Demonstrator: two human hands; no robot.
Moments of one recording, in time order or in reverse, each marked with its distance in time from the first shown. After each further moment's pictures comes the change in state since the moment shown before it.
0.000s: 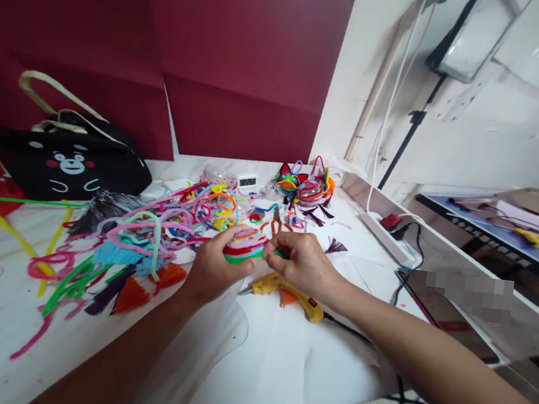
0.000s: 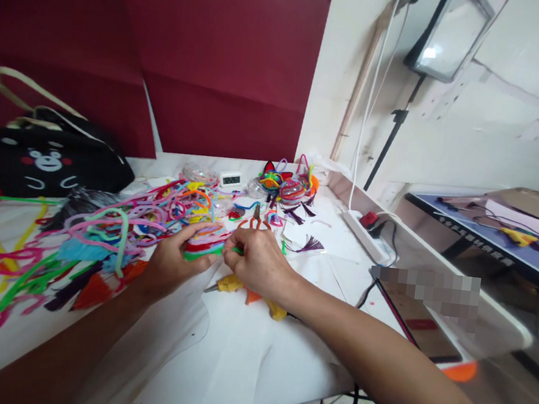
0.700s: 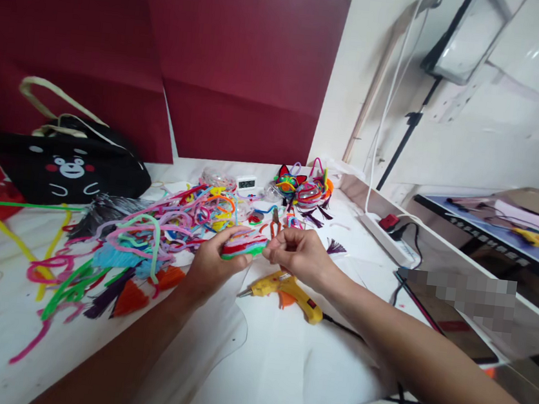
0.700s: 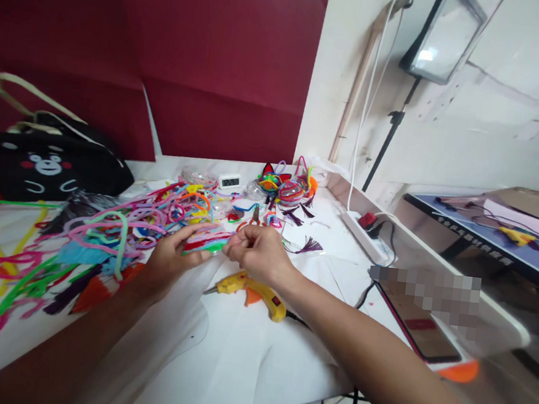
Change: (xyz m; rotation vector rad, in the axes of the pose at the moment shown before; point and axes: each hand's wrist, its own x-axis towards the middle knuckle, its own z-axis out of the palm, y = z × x) left_hand 0.004 -0.004 0.000 -0.350 -0.046 -0.091; right_hand 0.008 0.019 0.006 0.557 0.018 0.297
